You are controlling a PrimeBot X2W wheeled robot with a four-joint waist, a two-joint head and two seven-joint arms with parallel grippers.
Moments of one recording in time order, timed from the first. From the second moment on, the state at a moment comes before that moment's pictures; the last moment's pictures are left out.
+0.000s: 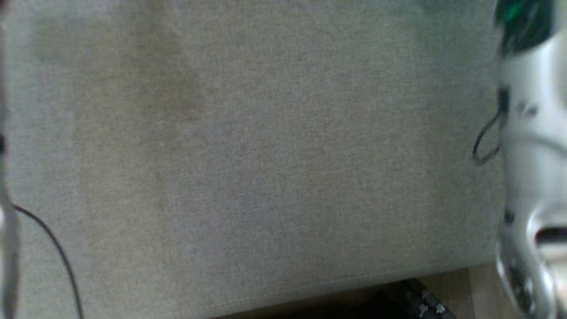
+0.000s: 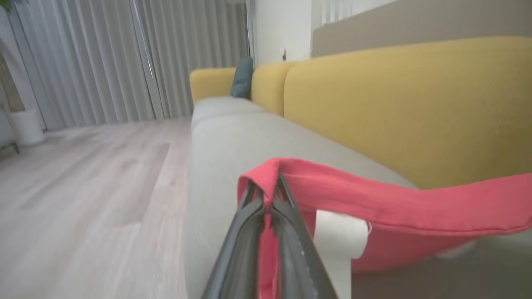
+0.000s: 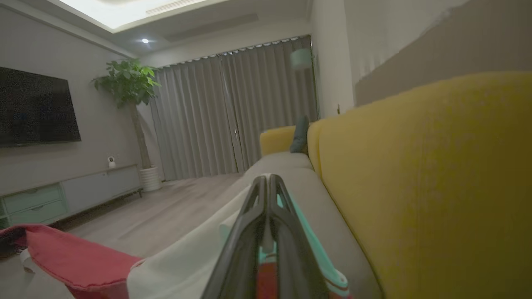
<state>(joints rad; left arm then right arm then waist) -1.24 0.33 -0.28 0.68 -0.29 -0.11 -0.25 -1.04 -0.07 0.10 0.37 0.31 0.12 -0.26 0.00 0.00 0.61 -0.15</state>
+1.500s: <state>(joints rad) 0.15 0.13 -0.15 0.04 -0.38 -0.09 -0.26 0.25 -0.04 0.02 -0.14 0.32 0.12 -0.21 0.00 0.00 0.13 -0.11</state>
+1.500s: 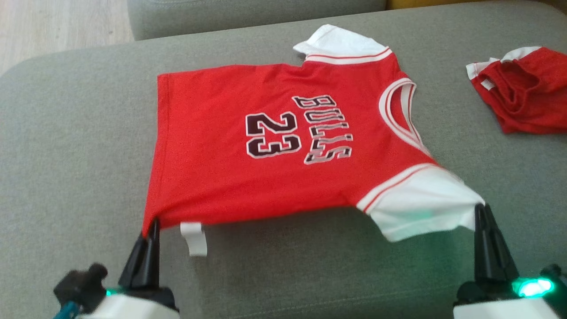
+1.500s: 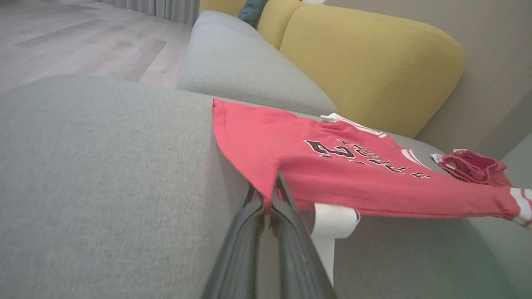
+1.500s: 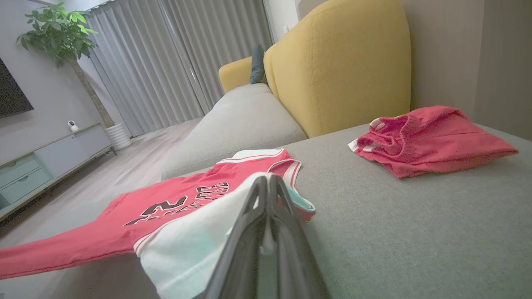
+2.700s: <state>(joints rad) -0.21 0.09 -0.21 0.39 -0.46 -0.11 -0.21 -0.20 -0.04 -0.02 0.34 0.30 0.12 -0.24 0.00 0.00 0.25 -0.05</state>
